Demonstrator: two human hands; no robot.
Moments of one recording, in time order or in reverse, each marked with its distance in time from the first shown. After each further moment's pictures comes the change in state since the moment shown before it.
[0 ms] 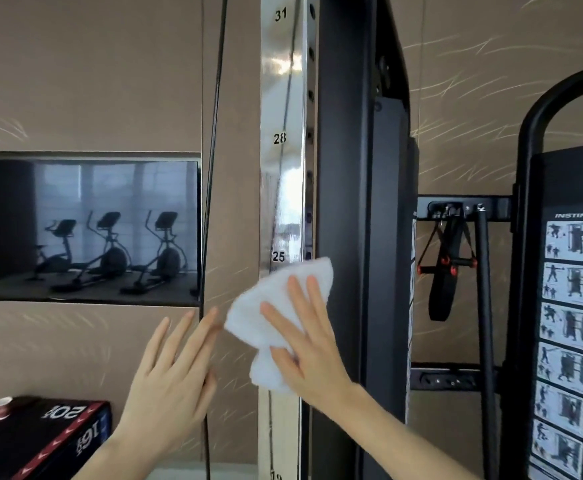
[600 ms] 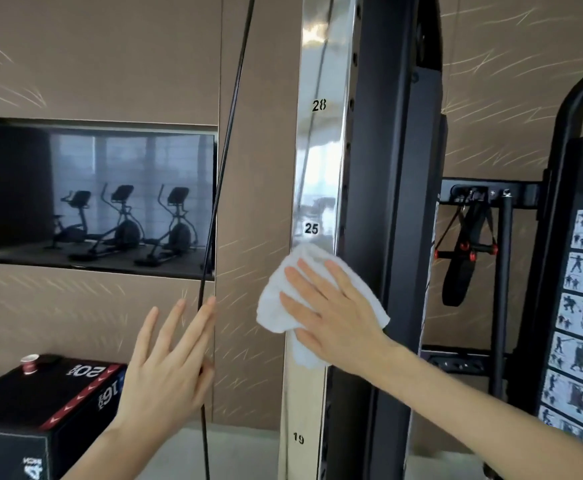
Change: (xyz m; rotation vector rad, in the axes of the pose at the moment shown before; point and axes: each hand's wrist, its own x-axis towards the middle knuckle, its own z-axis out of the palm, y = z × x) left_hand -0.048 -0.017 0.000 0.092 -0.086 -0.094; right_hand 0.022 -0.008 -0.030 -0.722 -0.391 -0.391
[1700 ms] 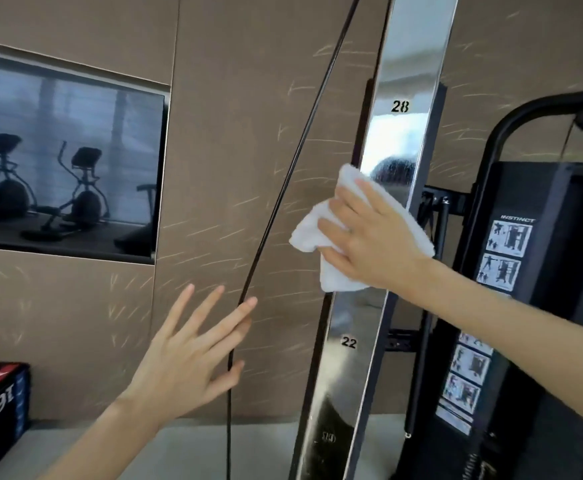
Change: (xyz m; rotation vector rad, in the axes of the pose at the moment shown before) left_hand 0.018 -0.060 0.067 -0.306 0.210 0.321; right_hand 0.104 0.042 -0.029 -0.480 -0.268 -0.014
